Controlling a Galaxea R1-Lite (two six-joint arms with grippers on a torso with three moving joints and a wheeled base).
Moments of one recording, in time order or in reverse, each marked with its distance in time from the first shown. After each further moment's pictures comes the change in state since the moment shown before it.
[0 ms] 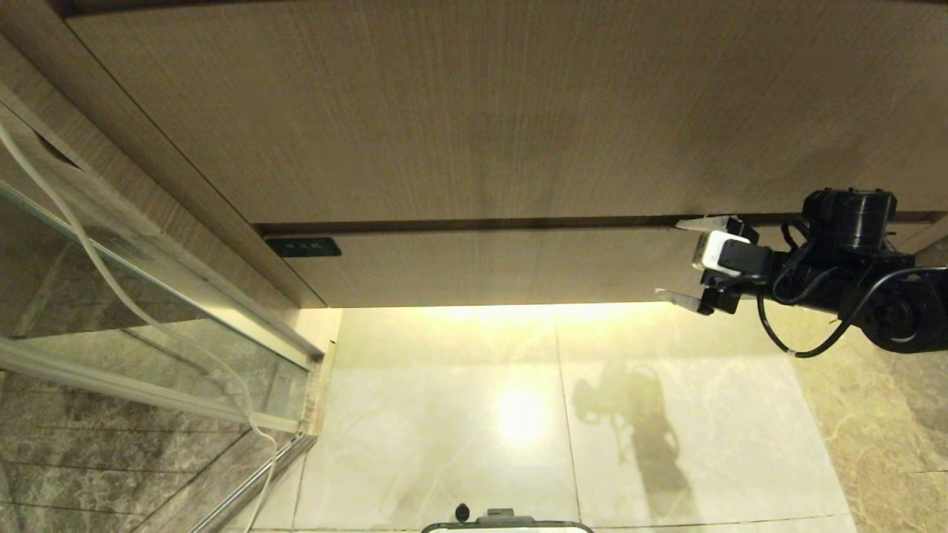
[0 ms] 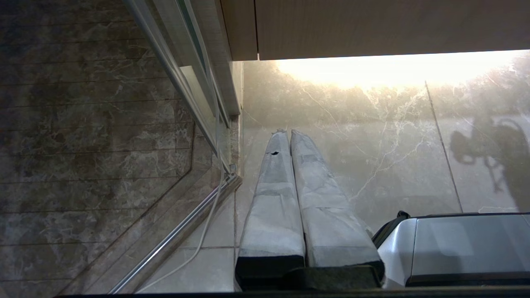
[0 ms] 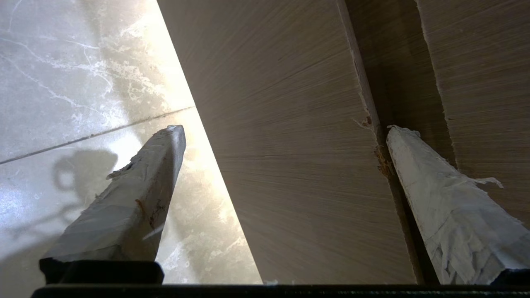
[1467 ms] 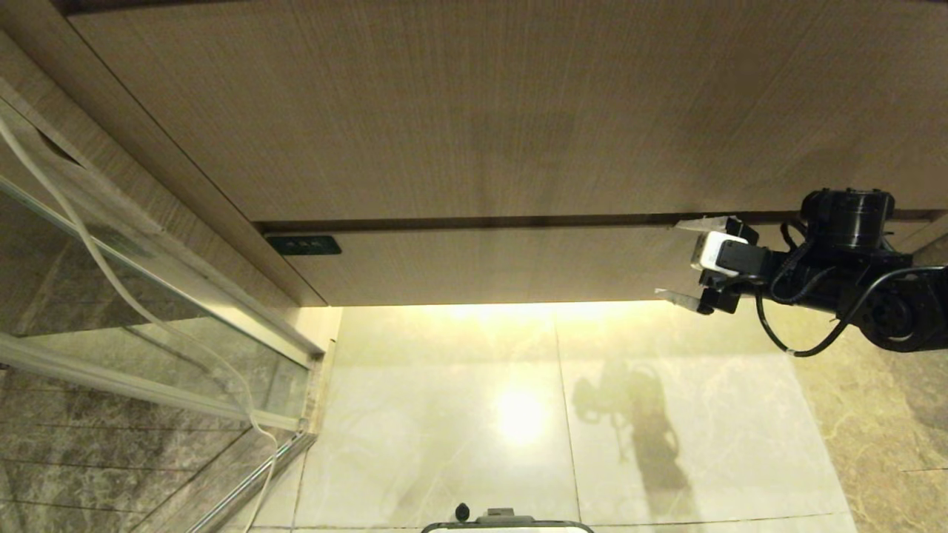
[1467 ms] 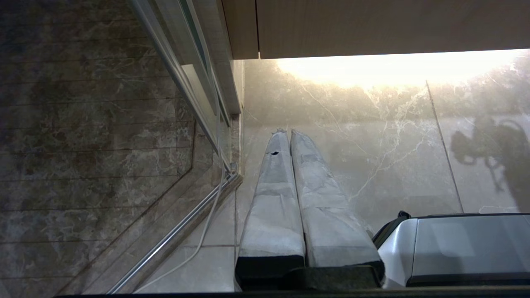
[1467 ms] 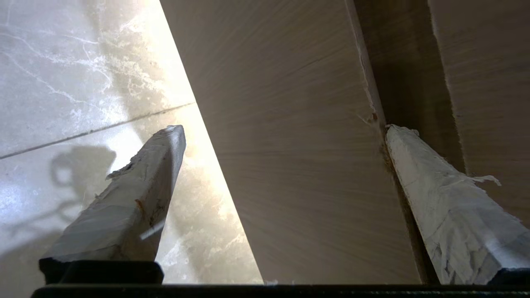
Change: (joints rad) left arm 0.000 0.000 0.000 0.000 0.000 0.000; right arm 0.001 0.005 -0.005 0.004 -0.010 -0.010
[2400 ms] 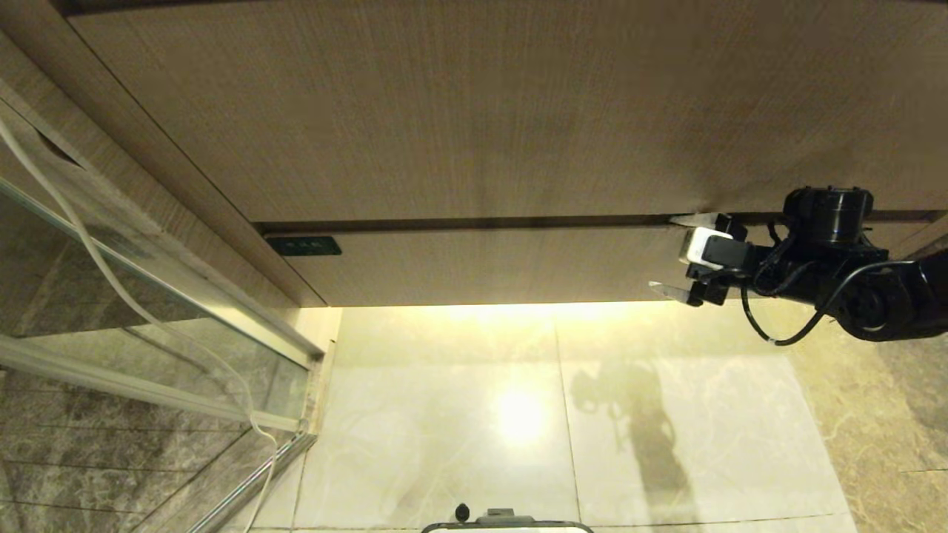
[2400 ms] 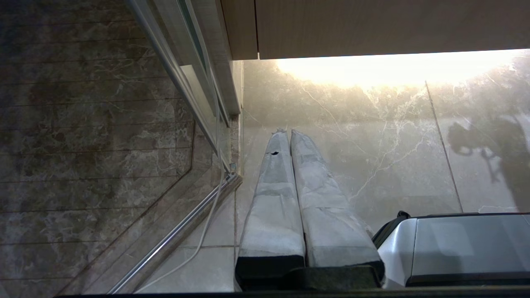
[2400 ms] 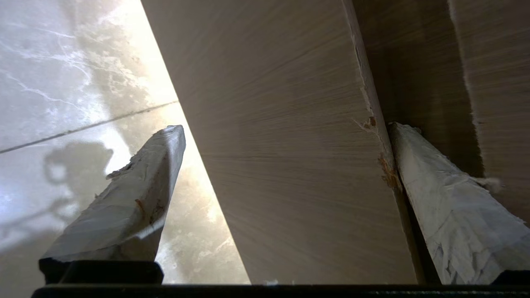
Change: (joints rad) left arm 0.000 0.000 0.000 0.000 0.000 0.000; right arm 0.001 0.074 -0.085 -0.007 -0.023 0.001
